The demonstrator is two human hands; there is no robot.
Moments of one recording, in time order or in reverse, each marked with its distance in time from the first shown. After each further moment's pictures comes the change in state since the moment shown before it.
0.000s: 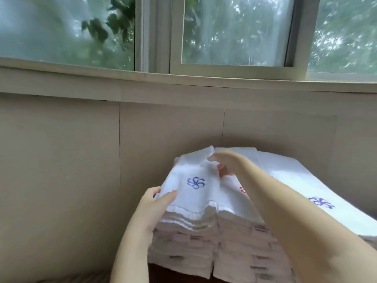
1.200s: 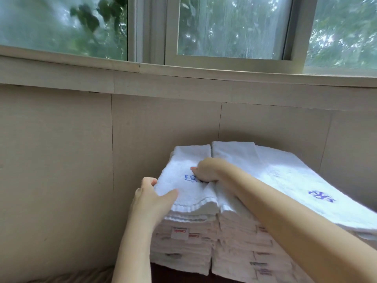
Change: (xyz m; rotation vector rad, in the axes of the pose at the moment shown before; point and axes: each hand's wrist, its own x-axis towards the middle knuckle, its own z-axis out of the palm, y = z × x) left_hand 0.000 0.007 0.007 0.360 0.147 0.106; right_hand -0.019 0.010 0.042 -1.215 0.077 -0.359
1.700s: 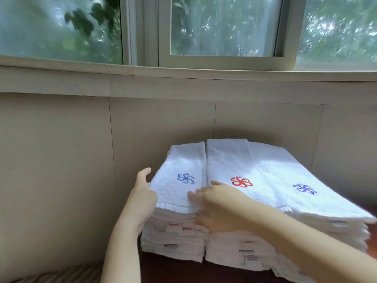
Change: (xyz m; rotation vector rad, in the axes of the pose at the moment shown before) left_hand -0.007 0.006 -0.015 -0.127 -0.119 0.025; right_hand -0.144 0.005 0.011 -0.004 0.159 -0.399
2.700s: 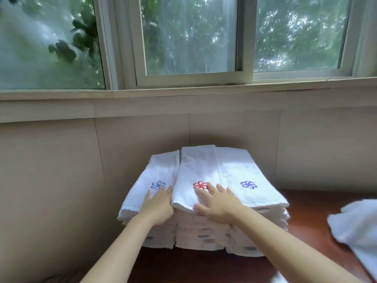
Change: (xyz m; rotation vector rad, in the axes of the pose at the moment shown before) left_hand -0.015 0.026 0.080 1.060 -0.317 0.334; right_hand -0.065 0.072 0.023 0.198 -0.084 0.328
